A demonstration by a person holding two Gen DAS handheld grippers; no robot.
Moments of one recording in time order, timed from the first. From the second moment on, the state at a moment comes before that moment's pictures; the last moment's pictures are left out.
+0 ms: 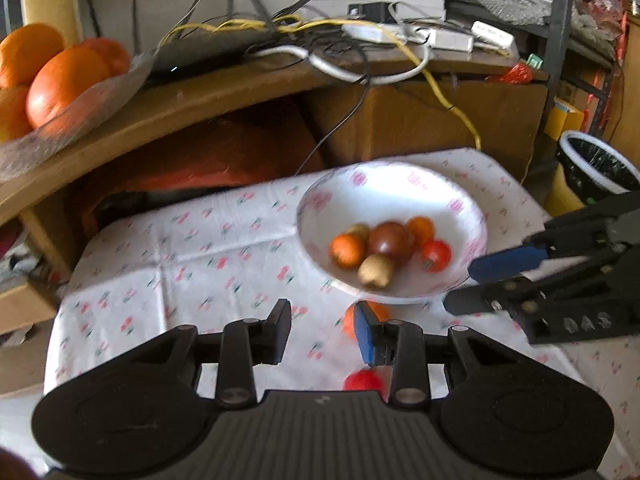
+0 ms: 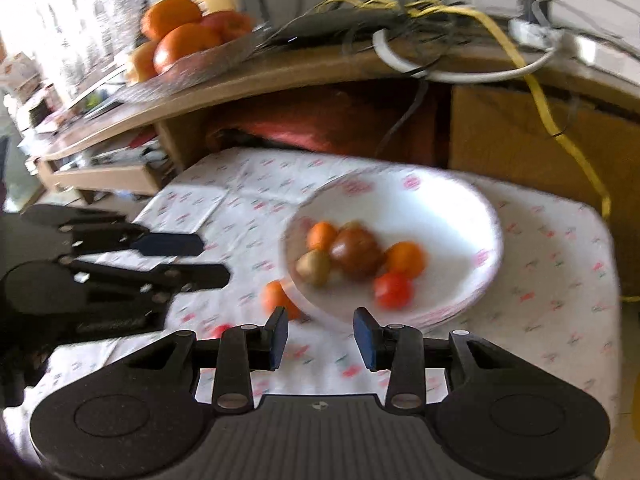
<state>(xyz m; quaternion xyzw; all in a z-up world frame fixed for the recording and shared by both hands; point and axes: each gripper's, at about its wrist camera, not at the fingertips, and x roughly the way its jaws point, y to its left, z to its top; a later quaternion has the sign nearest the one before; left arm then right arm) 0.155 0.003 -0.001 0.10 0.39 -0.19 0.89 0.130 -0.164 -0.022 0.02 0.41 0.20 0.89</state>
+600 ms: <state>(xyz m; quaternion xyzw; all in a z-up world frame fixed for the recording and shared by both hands) 0.153 0.038 0.009 0.07 0.38 -0.17 0.91 0.142 -0.099 -0.053 0.02 0.46 0.26 0.85</state>
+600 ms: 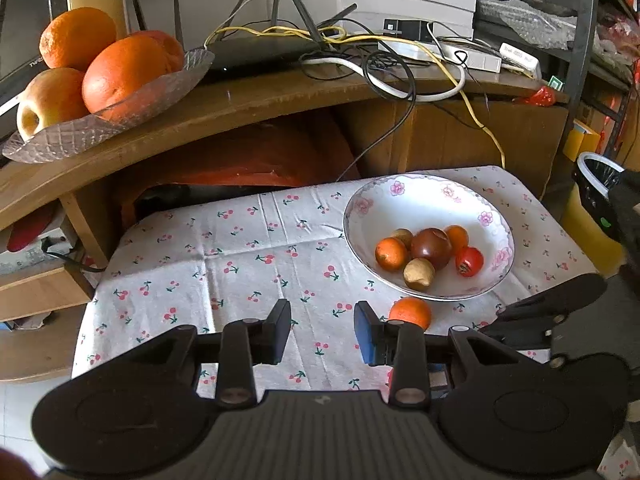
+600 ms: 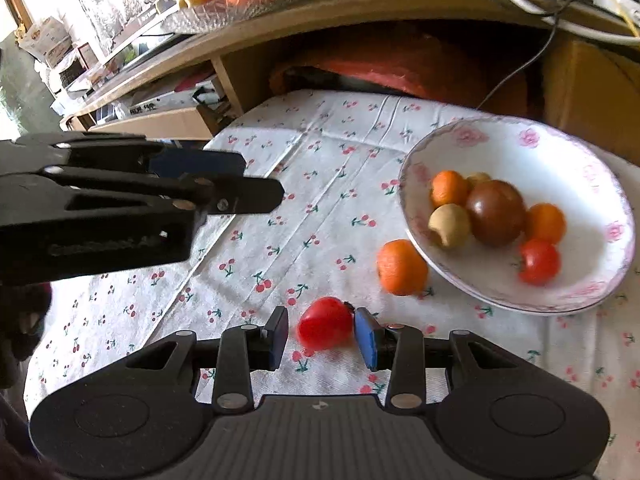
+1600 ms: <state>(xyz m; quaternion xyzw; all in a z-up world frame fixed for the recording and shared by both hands) 0.175 -0.049 -0.055 0.13 0.41 -0.23 0.87 0.113 -0.195 -0.051 0.05 0.48 0.17 0.86</state>
